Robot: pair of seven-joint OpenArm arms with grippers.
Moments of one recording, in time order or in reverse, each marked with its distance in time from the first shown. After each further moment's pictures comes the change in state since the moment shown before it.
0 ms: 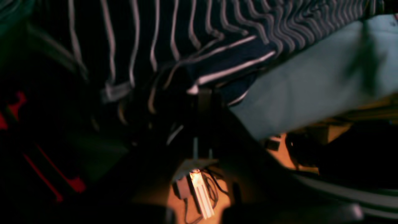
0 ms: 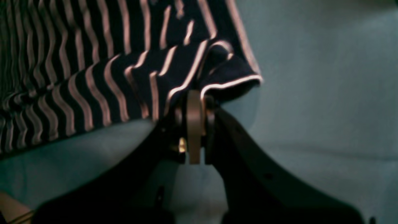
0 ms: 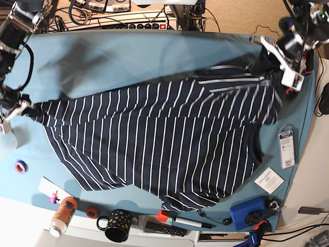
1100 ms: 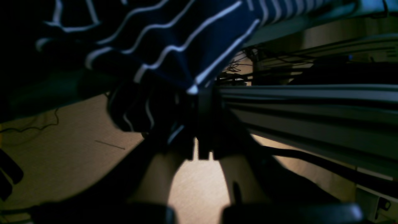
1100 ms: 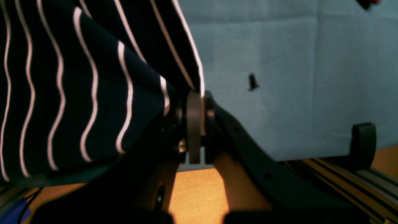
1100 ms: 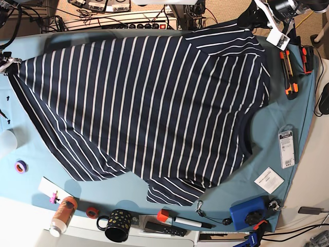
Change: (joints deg) left arm 17.1 1.0 -0.1 3.8 -6.7 -4.0 6.4; right arm -25.9 -0.2 16.2 15.3 -11.8 1.6 8.0
